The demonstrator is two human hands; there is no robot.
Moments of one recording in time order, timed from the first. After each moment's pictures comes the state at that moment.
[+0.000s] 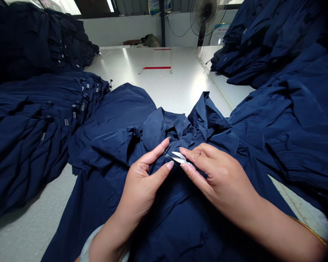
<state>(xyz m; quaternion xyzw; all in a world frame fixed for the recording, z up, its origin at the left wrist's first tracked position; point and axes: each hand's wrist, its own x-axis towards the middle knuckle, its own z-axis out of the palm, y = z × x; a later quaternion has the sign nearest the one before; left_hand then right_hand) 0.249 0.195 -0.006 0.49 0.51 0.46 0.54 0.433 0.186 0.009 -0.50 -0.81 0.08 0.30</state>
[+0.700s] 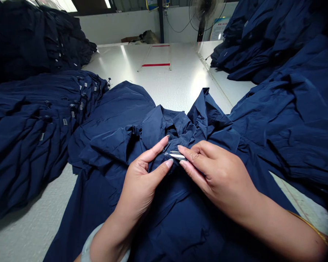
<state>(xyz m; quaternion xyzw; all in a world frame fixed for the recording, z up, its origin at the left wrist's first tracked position) 0.250 0.196 -0.007 0.49 0.50 0.46 0.54 0.433 0.186 0.007 -0.49 -0.82 0.01 0.28</state>
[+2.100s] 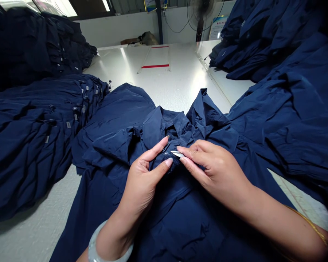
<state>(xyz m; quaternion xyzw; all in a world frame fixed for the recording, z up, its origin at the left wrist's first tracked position) 0.252 0.197 -0.008 0.46 0.48 0.47 0.58 0.433 0.192 0.004 -0.48 -0.80 0.12 0.34</state>
